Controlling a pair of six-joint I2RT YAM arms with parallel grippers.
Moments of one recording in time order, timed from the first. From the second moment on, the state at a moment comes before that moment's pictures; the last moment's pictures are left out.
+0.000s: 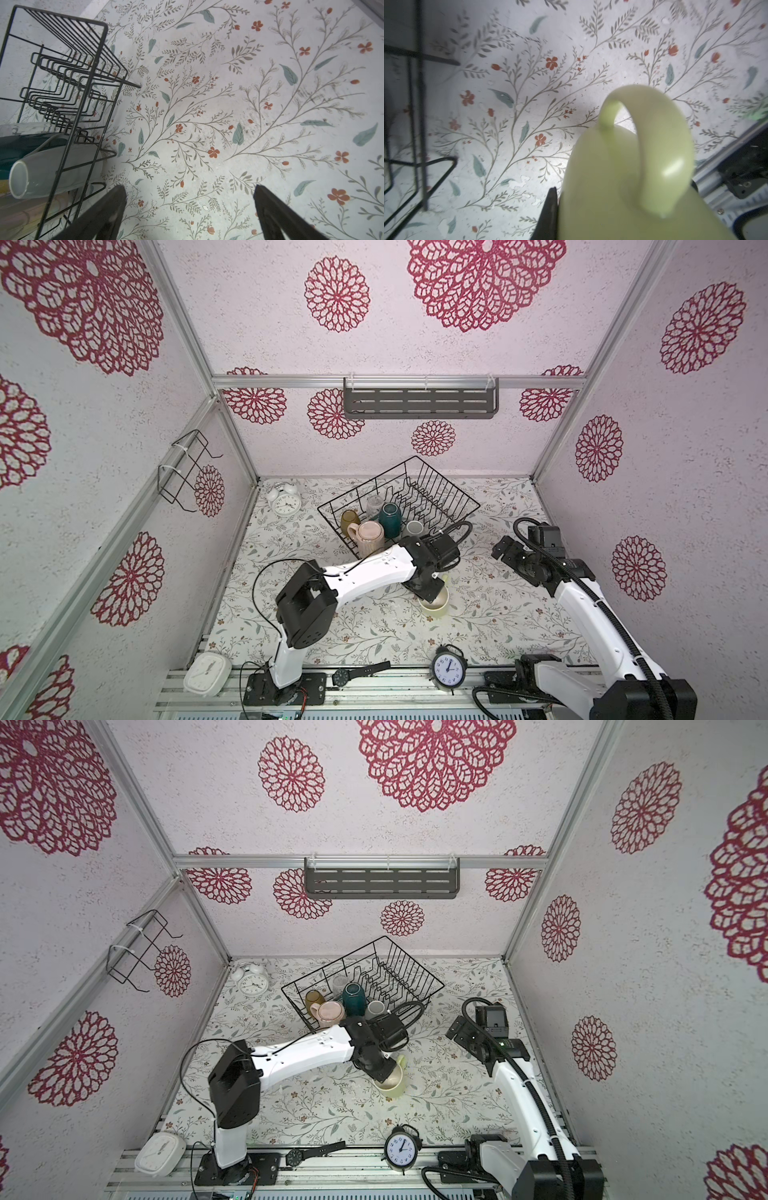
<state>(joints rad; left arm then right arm) -1.00 1.91 1.62 -1.00 0.01 -0.32 0.06 1.05 0.82 -0.64 -0.02 0.62</state>
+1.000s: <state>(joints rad) -0.52 1.08 0.94 -0.07 0.64 -0.64 0.44 1.22 0.79 0.63 -0.91 1.13</state>
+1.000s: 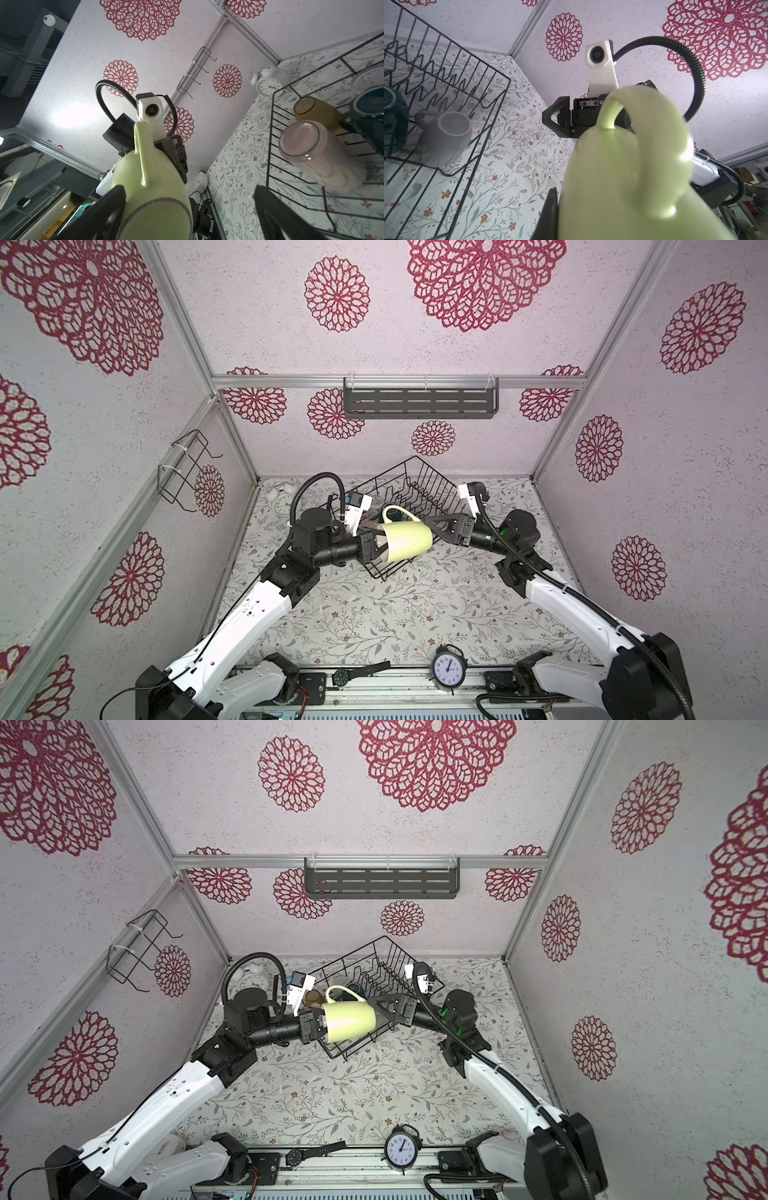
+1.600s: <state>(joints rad) -0.48 1.14 0.90 -0.01 0.68 -0.68 0.59 1.36 0.79 0.84 -0.96 1.27</state>
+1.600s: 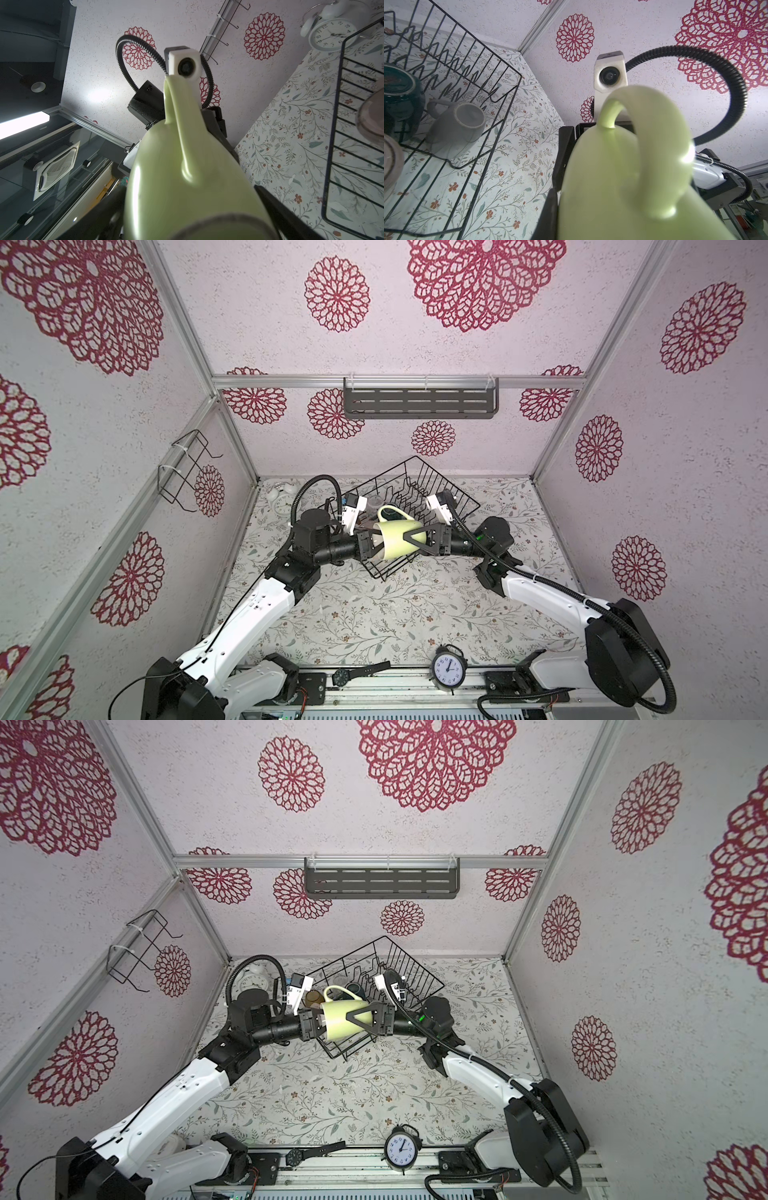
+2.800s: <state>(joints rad) -0.39 1.06 0.83 -0.10 0.65 -0.61 0.63 1.43 0.89 0.55 -0.88 1.09</state>
